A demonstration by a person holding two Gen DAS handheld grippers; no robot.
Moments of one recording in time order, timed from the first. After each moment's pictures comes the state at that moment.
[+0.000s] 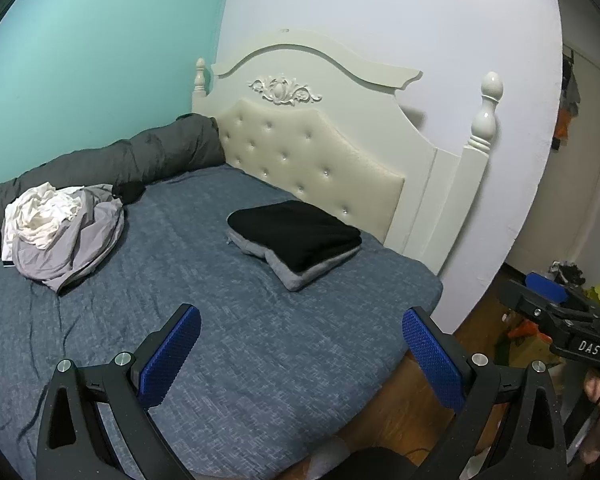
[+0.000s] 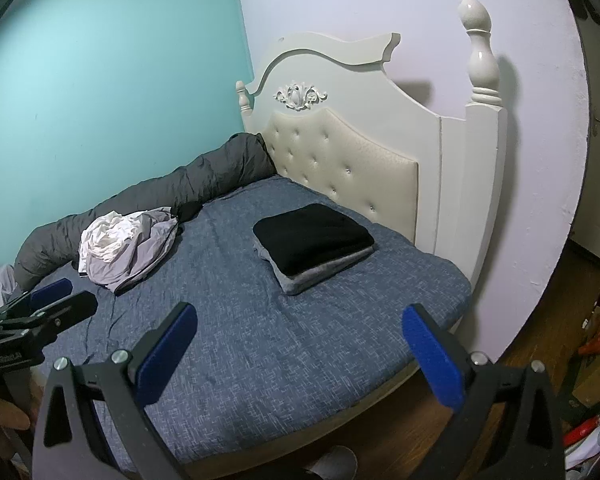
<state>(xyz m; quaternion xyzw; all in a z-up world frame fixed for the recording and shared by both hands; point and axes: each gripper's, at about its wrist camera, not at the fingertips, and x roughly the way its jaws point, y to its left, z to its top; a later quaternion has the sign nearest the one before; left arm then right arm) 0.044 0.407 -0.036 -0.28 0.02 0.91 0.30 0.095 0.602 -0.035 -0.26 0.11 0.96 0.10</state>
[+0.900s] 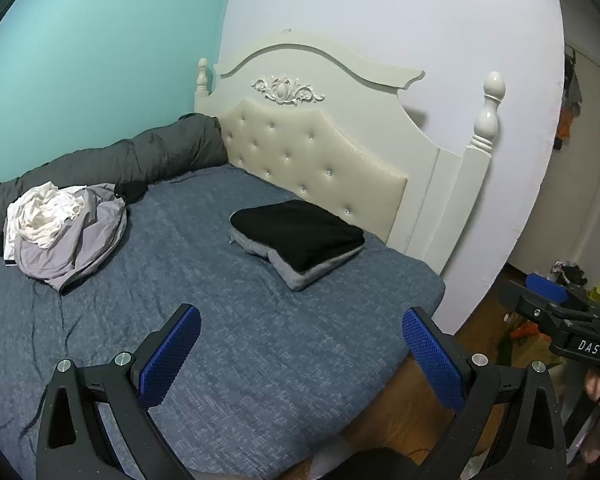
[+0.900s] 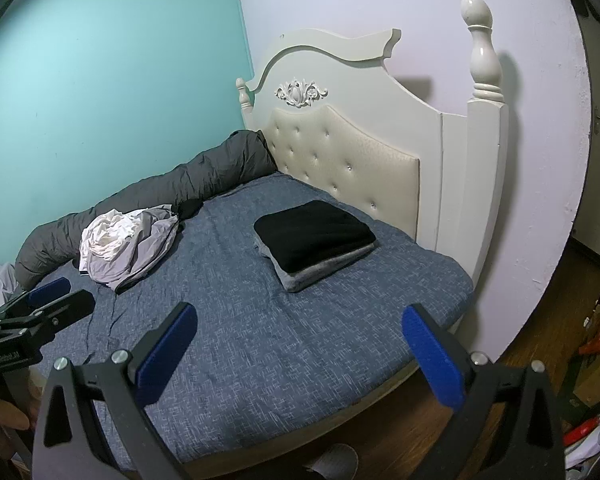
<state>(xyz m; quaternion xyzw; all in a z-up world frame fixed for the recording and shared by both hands) 0.043 0.402 -0.035 -0.28 0.02 0.91 0.30 0.092 0.603 -0.037 -0.26 0.11 0.95 0.10</state>
